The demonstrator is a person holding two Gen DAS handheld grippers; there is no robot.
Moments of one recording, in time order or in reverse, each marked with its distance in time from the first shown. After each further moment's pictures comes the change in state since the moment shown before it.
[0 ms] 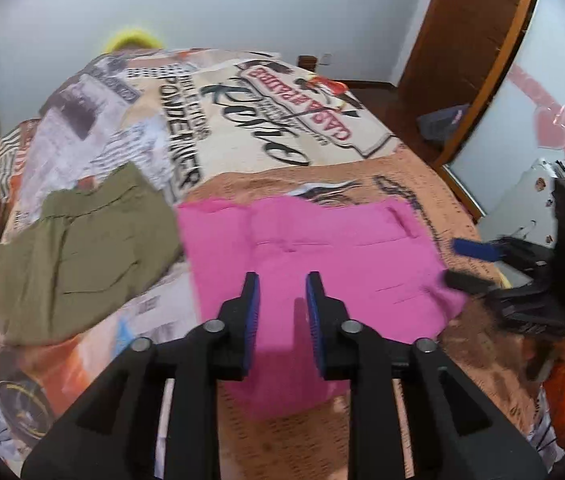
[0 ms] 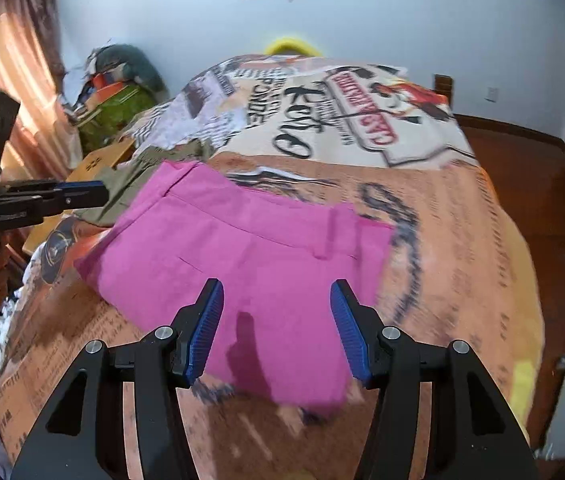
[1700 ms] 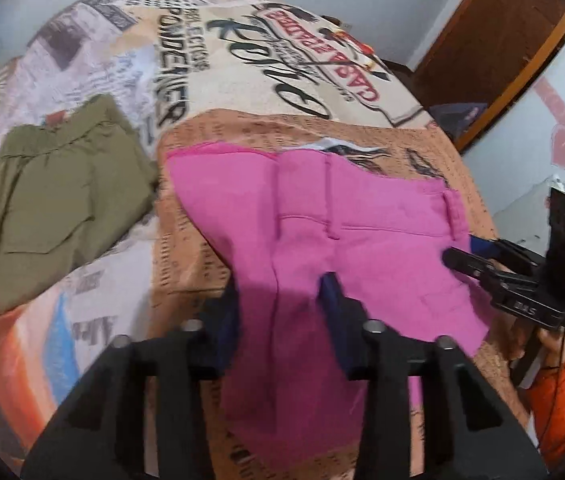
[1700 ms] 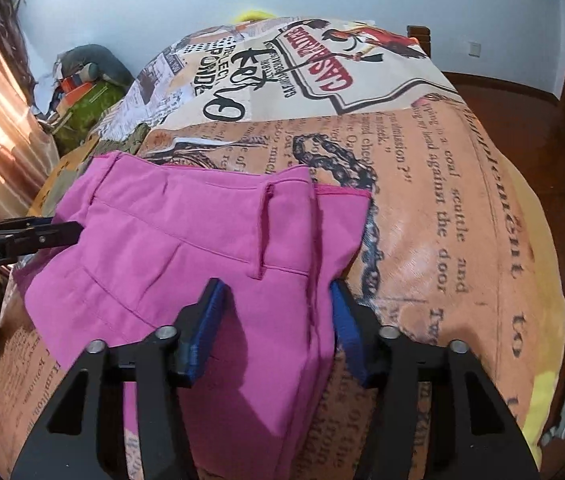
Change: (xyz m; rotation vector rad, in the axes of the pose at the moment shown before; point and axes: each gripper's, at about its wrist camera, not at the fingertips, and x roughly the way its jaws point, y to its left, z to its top) left arm 0.074 0.016 -0.004 -0.130 0.133 -0.054; right arm 0.035 -0.065 -0.013 0.124 0.086 -0.003
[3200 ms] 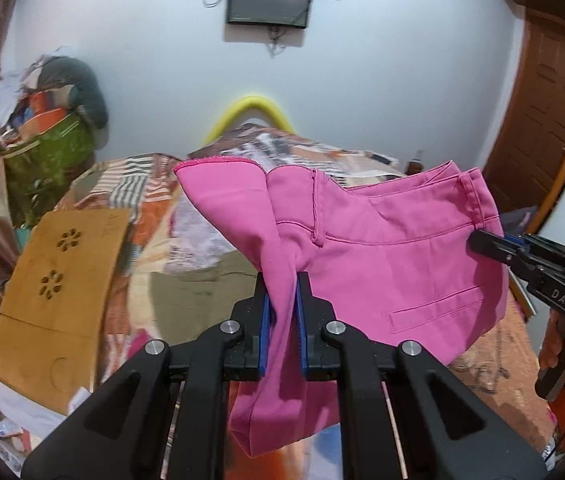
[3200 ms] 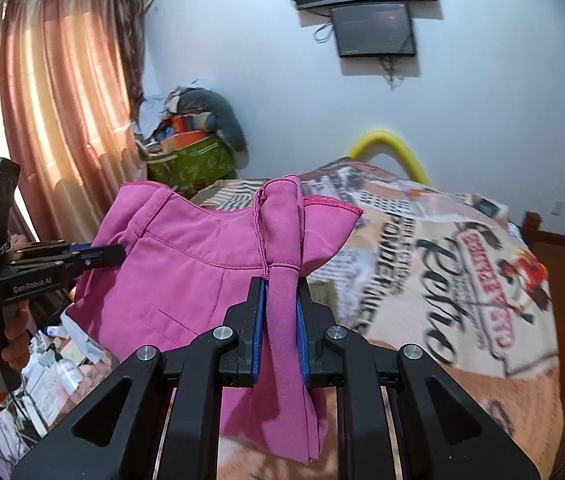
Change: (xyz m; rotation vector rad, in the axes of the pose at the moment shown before) left arm -0.236 0.142 -0.003 -0.102 -0.442 0.290; right arm -0.050 0.241 0.127 -0.336 -0.316 0.178
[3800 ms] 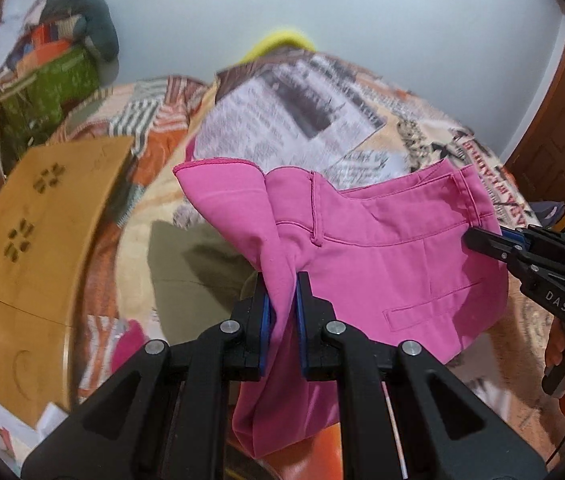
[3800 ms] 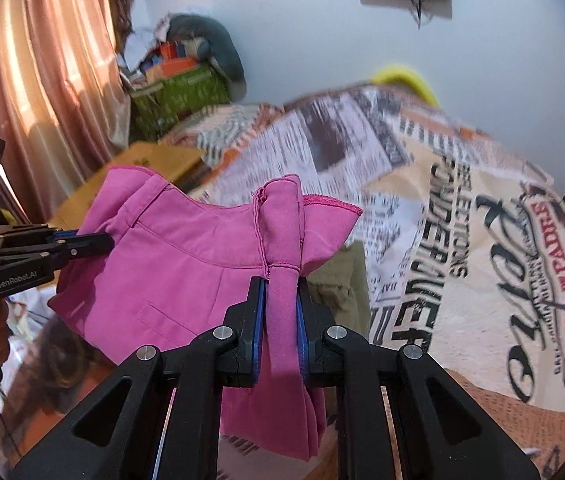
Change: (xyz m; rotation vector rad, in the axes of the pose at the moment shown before) left arm 0.162 0.087 -0.044 -0.082 0.192 0.021; right arm 0.172 -0.007 -0.034 -0.045 0.241 -0.027
